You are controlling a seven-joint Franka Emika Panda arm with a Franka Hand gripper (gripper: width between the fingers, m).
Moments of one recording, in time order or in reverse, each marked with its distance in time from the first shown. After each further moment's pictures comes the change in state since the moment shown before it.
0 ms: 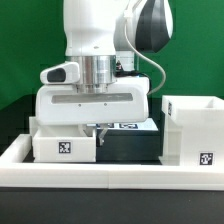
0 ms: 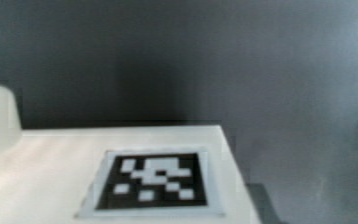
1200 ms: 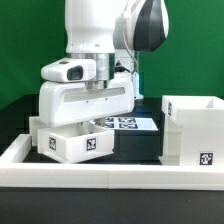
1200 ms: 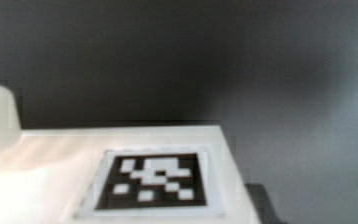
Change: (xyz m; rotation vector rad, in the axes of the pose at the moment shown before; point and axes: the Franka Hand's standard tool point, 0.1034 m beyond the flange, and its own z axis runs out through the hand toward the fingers) arm -0.018 0.004 0.000 -0.031 -0.018 -0.752
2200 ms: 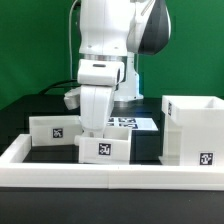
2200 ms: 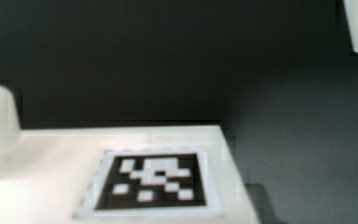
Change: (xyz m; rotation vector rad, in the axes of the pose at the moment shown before) arm 0.015 -0.016 0.002 -0.014 -0.043 -0.668
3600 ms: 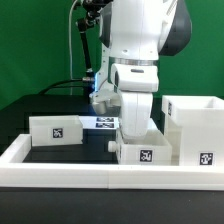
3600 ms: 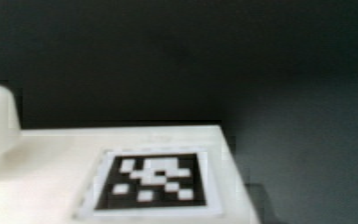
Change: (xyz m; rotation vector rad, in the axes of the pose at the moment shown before) arm 0.047 0.005 0.003 0.029 -0.003 -0.142
